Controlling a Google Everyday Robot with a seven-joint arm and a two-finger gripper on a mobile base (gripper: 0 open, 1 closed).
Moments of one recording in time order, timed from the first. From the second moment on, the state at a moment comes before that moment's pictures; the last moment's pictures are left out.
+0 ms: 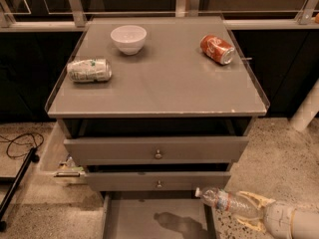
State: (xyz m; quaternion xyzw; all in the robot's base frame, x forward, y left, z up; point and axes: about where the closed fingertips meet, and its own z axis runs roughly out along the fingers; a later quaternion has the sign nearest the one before) arm 0.377 -0.272 0.550 -0.62 0.64 0.04 0.44
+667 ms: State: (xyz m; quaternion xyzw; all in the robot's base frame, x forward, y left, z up) arm 0.381 -0.278 0.577 -0.63 0.64 0.01 0.45
